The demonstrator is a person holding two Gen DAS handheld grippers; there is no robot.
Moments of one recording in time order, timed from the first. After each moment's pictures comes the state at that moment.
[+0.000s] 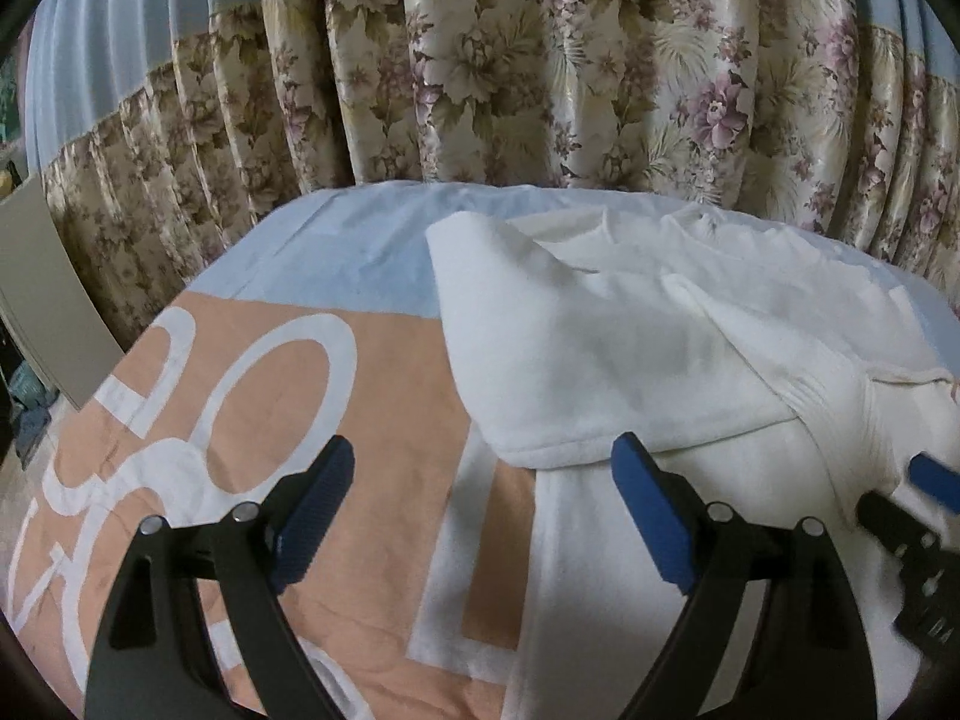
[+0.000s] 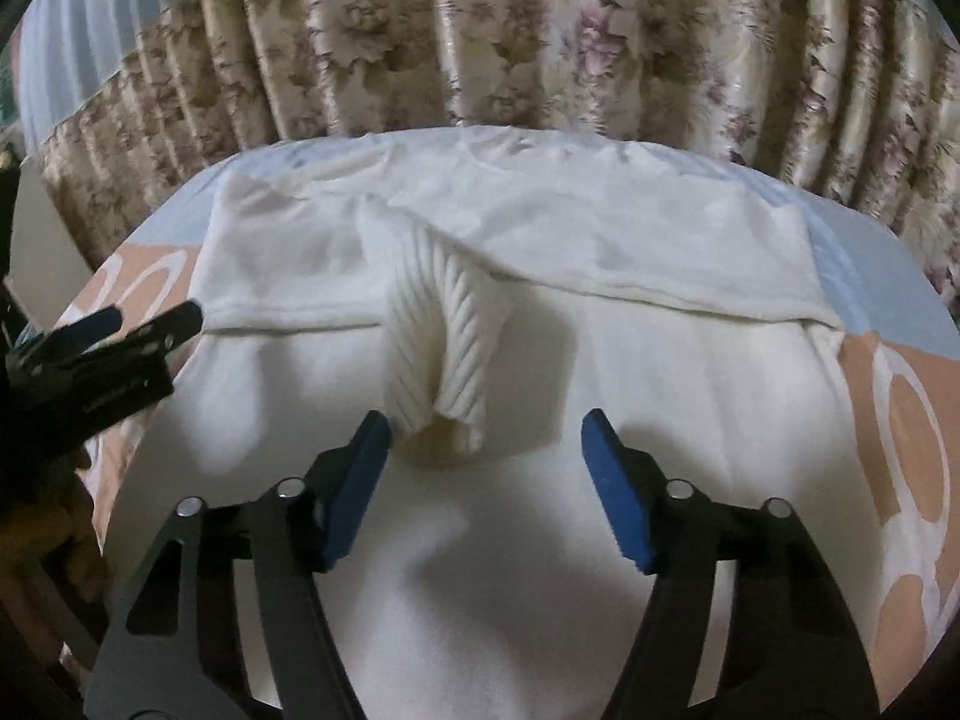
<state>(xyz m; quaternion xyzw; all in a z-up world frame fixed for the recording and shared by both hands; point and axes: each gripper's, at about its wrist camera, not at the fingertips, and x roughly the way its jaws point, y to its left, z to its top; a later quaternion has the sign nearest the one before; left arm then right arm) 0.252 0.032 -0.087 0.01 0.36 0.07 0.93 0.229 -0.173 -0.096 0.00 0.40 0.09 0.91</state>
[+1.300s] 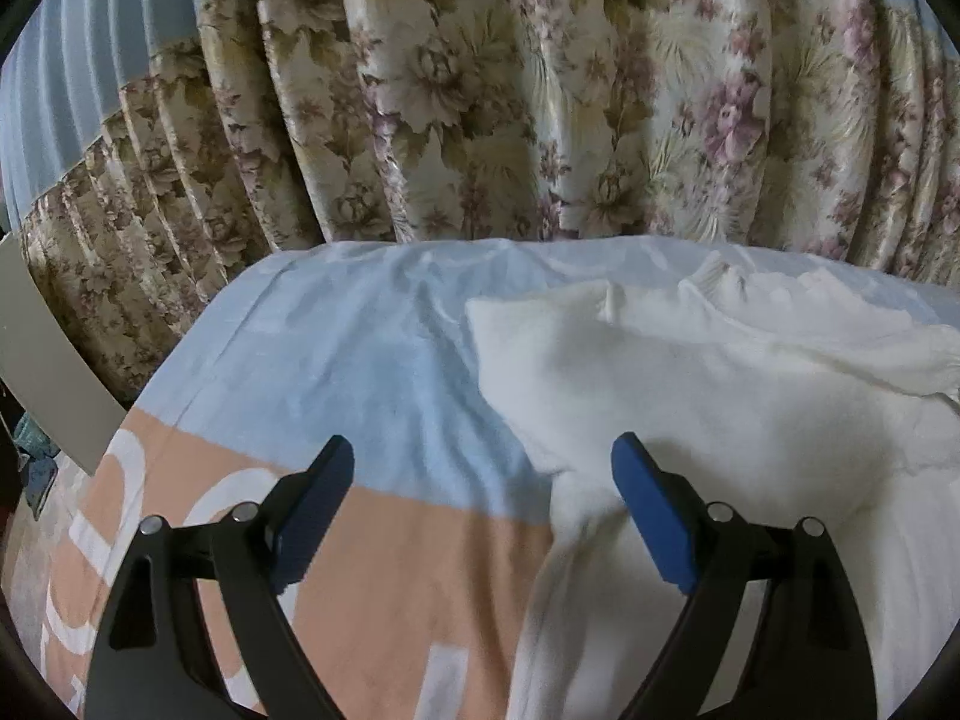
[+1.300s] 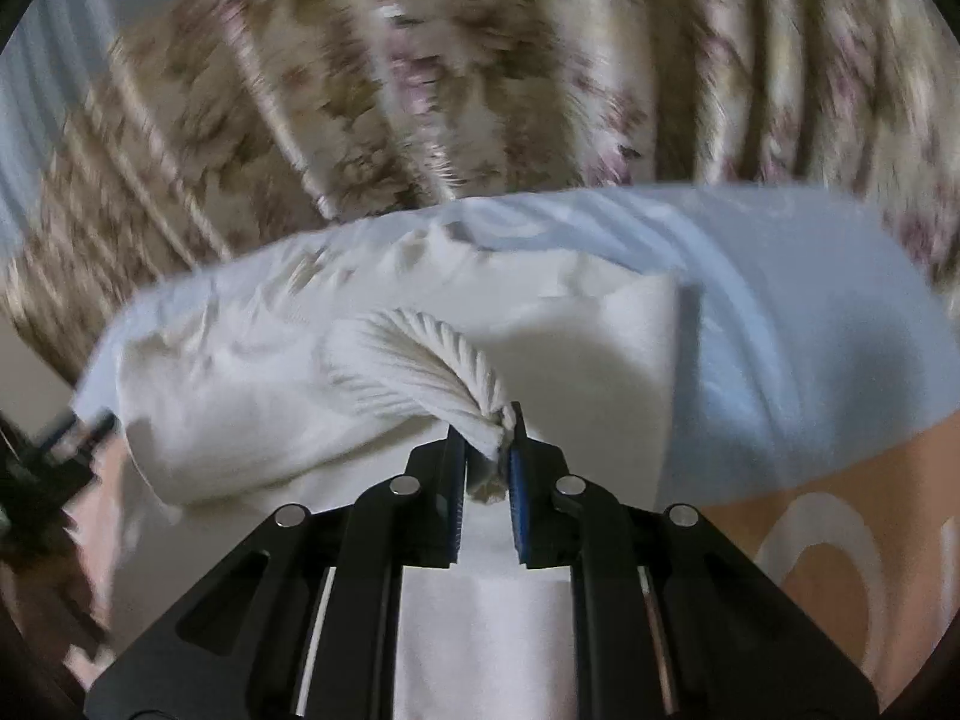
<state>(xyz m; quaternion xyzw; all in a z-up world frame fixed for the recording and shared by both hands) 0.366 0.027 -0.072 0.04 0.37 0.06 0.93 0.360 -0.343 -0.088 0.17 0.43 0.06 0.88</state>
